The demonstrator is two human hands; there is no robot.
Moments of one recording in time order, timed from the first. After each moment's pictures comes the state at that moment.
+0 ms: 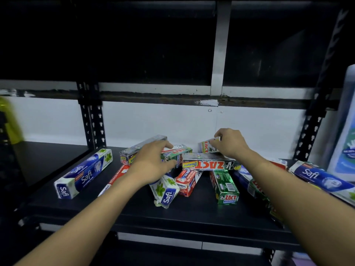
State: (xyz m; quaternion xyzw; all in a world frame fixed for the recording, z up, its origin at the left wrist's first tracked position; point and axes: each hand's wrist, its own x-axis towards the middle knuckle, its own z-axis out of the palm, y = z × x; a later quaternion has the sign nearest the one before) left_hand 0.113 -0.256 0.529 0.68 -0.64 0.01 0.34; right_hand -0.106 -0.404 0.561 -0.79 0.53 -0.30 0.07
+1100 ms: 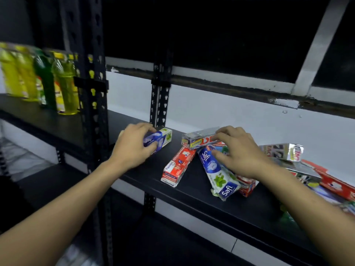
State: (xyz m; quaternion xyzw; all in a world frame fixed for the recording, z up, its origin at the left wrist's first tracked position) left_hand 0.267 -0.143 0.493 0.77 -0.50 0.20 0.34; right_hand 0.010 -0.303 0.549 -0.95 0.23 -0.21 -0.09
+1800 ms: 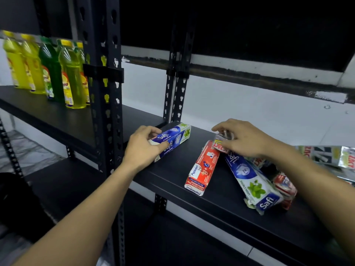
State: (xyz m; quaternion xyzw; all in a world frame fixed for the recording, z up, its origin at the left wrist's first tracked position) left_hand 0.319 -0.166 0.449 0.73 -0.40 0.06 0.55; right_hand 0.094 -0.338 0.552 -0.97 0.22 -0.11 0.03
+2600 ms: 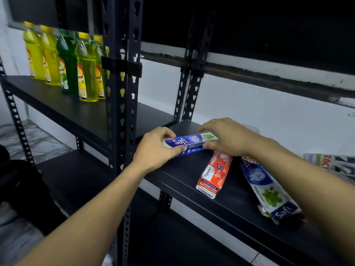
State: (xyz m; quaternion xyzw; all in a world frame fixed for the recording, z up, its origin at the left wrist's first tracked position) left_hand 0.317 -0.158 0.445 0.75 -0.42 0.06 0.50; right_hand 0.157 -0.304 0.552 -0.99 0.14 -0.07 -0.07
